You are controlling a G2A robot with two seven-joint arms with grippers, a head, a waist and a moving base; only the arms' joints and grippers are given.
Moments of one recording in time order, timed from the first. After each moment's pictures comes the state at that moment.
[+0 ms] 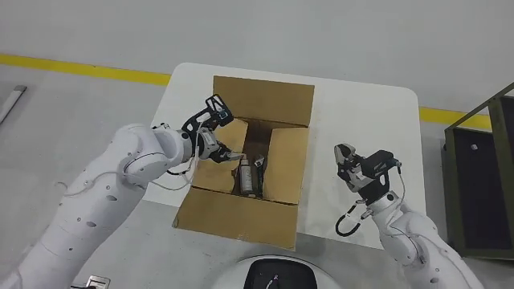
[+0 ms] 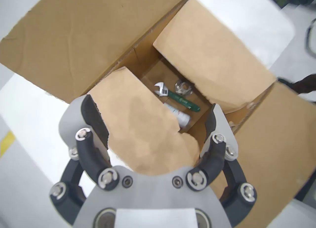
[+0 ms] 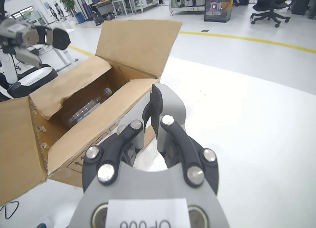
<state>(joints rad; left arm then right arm) 0.69 -0.95 -0.88 -1.64 0.81 -0.42 -0.81 -1.46 -0.99 1.34 -1.77 -0.98 -0.22 -0.14</state>
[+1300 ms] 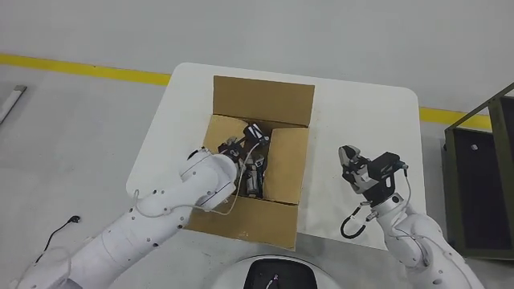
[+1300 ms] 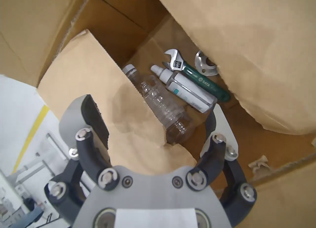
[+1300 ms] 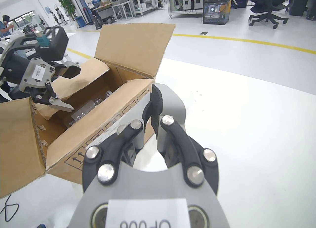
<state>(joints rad) 0.61 -1.11 -0.53 -1.62 1.16 0.03 -1.07 -1.49 -1.02 1.39 -1.75 -0.99 -0.29 -0.14</state>
